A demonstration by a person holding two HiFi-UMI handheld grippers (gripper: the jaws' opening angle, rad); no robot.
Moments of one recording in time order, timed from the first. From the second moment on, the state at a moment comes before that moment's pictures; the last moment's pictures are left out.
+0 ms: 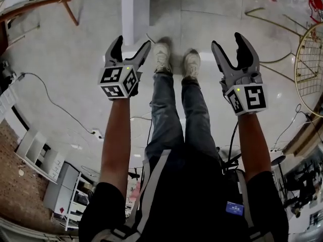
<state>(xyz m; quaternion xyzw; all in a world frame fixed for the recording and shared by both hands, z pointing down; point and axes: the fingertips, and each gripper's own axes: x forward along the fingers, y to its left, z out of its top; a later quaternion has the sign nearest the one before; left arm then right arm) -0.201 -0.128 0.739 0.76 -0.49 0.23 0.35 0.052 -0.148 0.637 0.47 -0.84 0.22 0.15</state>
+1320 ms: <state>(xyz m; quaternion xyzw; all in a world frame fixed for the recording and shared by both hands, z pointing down) -0.175 -0.100 0.816 0.72 -0.44 0.30 0.44 0.054 -0.132 0.681 0.45 -0.83 0.27 0.18</state>
